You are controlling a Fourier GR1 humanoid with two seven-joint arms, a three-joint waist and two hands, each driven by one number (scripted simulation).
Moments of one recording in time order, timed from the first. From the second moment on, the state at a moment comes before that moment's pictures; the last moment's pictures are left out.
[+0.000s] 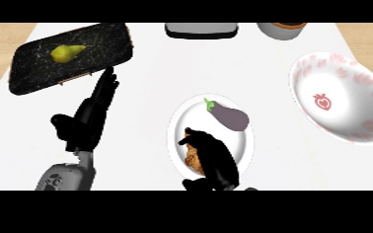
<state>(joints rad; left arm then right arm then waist) -0.13 0.11 -0.10 -1.56 0.01 0.12 0.09 -0.13 -0.01 0.68 -1.39 0.74 -0.13 0.39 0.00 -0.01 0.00</state>
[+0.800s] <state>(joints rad) -0.13 0.10 -0.08 -1.55 -0.01 0.10 0.08 0.05 -0.14 0.59 -1.64 0.57 -0.09 0.20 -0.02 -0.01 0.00</state>
